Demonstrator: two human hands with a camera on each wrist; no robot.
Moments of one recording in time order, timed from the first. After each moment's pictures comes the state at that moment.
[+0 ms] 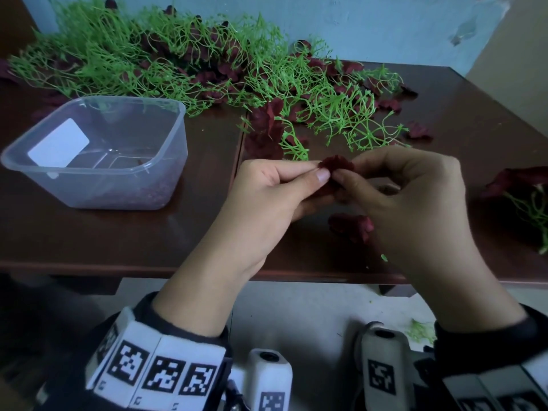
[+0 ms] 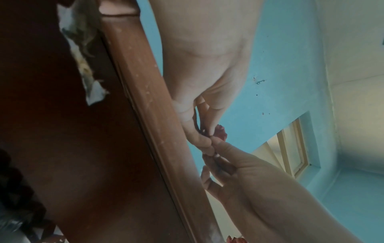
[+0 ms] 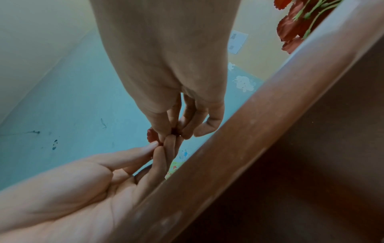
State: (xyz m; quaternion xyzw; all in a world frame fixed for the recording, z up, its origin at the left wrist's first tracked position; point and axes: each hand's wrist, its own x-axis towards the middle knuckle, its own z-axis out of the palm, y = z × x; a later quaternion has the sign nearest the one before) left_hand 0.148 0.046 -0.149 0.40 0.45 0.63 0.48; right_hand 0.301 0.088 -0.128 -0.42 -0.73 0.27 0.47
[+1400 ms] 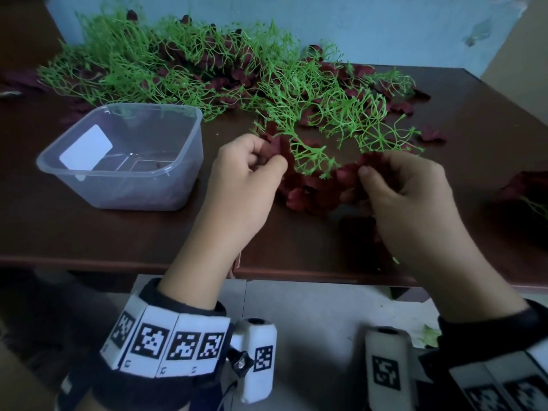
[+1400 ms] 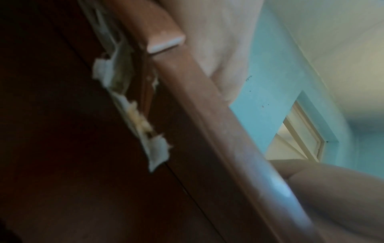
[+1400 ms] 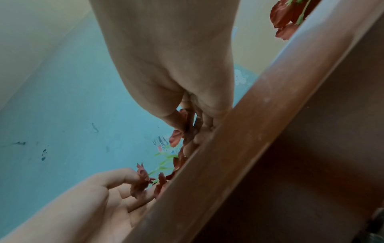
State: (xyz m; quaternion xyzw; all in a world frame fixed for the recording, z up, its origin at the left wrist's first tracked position) left_hand 0.111 0.050 -0.141 0.46 0.65 0.57 0.21; right_hand 0.293 0.095 -0.130 -0.47 -0.70 0.34 0.41
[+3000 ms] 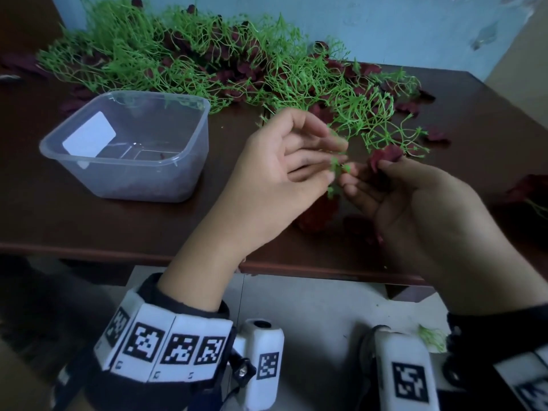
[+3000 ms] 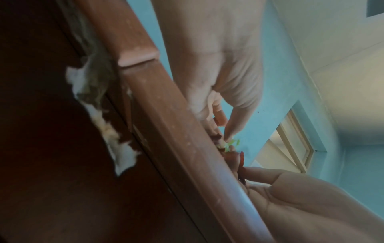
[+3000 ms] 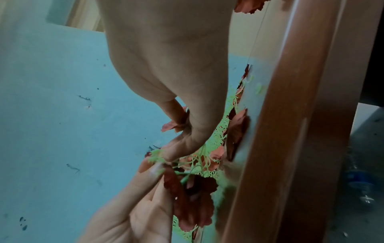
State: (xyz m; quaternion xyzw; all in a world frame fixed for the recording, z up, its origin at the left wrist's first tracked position) left_hand 0.121 0.040 -0.135 0.54 0.43 0.62 0.38; right_hand 0.278 0.093 -0.121 -0.31 -0.35 0.75 0.48
